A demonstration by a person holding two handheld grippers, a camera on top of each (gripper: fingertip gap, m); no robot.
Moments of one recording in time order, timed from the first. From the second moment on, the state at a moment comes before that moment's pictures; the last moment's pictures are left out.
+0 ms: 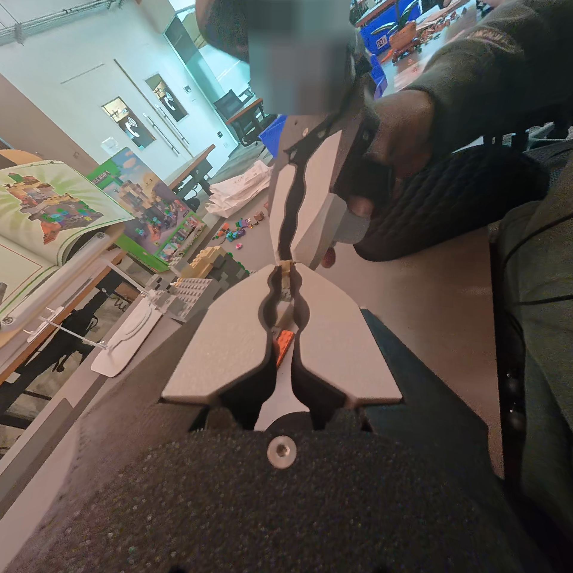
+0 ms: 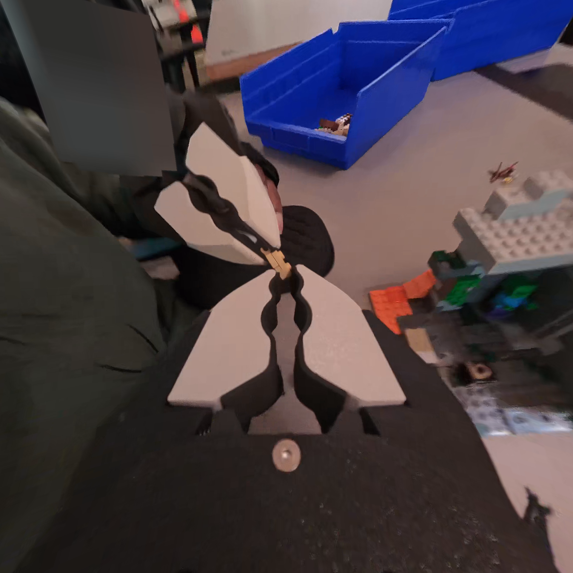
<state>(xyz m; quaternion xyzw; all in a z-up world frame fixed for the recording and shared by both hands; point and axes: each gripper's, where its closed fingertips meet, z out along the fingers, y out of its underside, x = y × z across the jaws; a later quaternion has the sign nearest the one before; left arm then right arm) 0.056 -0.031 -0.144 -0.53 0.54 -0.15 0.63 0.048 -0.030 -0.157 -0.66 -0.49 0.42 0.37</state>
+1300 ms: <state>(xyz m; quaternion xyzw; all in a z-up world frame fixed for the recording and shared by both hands) 0.057 -0.019 -0.138 -0.55 0.47 -0.14 0.68 0.042 -0.018 -0.154 -0.69 -0.28 0.52 0.41</state>
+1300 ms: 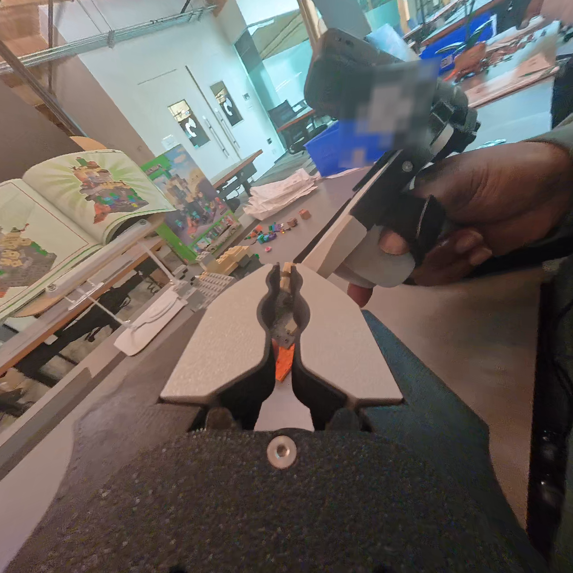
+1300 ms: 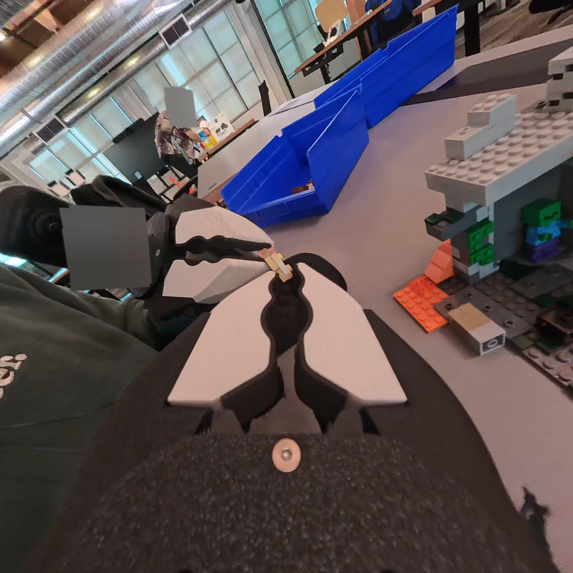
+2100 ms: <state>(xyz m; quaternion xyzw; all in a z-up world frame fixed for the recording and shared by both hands) 0.053 -0.033 -0.132 -0.56 0.55 -0.25 0.57 0.048 -0.029 -0.146 -0.59 -0.60 0.31 0.44</state>
